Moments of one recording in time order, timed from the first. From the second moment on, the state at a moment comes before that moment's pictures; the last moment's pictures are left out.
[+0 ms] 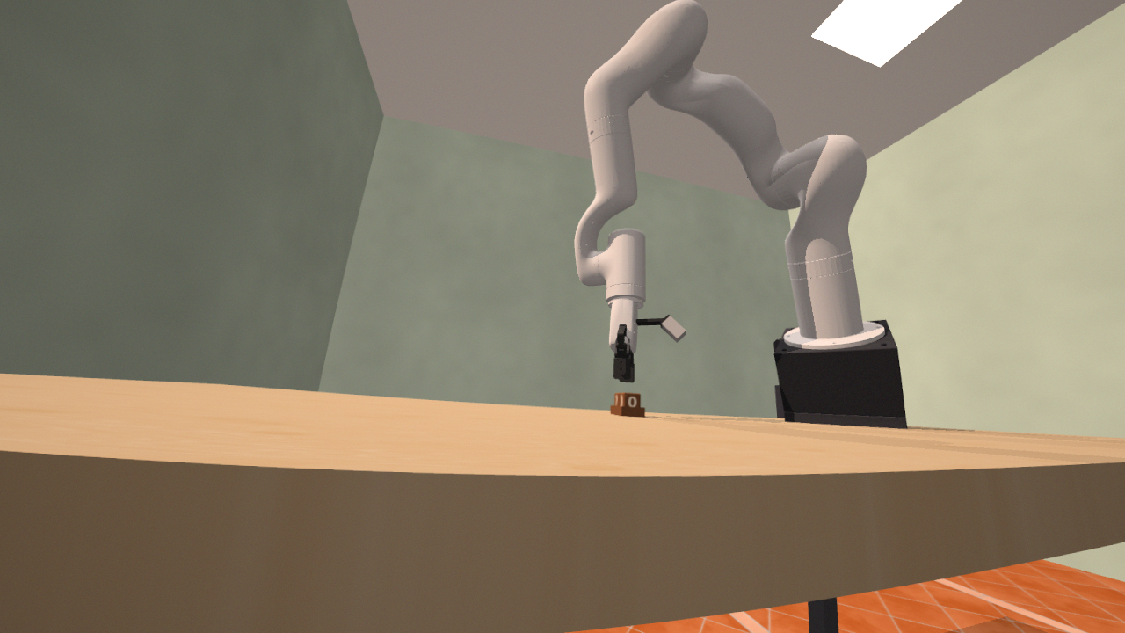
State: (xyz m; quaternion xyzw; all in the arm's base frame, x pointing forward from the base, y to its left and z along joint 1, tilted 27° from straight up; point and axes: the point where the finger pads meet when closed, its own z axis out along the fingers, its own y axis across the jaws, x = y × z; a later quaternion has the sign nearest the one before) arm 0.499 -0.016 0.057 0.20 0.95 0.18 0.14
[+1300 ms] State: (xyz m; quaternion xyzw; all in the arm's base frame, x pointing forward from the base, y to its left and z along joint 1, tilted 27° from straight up) arm 0.510 0.004 0.066 0.26 0.94 0.19 0.14
